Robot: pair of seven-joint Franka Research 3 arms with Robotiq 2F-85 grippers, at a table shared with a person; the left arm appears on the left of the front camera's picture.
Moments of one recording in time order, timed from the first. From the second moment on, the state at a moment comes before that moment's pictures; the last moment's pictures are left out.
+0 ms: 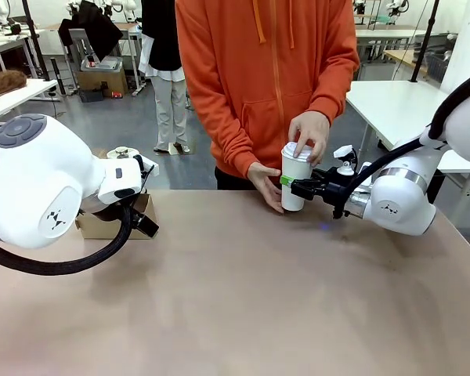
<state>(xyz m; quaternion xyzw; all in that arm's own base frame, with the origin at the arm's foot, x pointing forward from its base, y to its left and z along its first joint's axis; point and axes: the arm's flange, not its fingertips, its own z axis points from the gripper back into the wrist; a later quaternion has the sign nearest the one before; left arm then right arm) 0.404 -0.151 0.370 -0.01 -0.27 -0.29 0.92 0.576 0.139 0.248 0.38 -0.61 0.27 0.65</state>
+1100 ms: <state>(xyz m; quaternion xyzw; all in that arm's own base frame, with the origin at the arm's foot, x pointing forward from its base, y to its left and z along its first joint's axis) 0.404 -0.151 0.370 -0.01 -0.27 -0.29 0.92 0.576 0.138 0.245 0.38 -0.60 0.27 0.65</state>
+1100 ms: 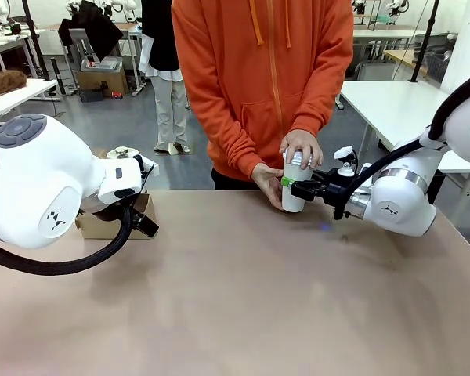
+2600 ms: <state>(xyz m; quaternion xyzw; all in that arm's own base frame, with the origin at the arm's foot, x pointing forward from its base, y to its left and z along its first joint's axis) 0.404 -0.151 0.370 -0.01 -0.27 -0.29 0.92 0.576 0.139 0.247 0.38 -0.60 0.27 0.65</state>
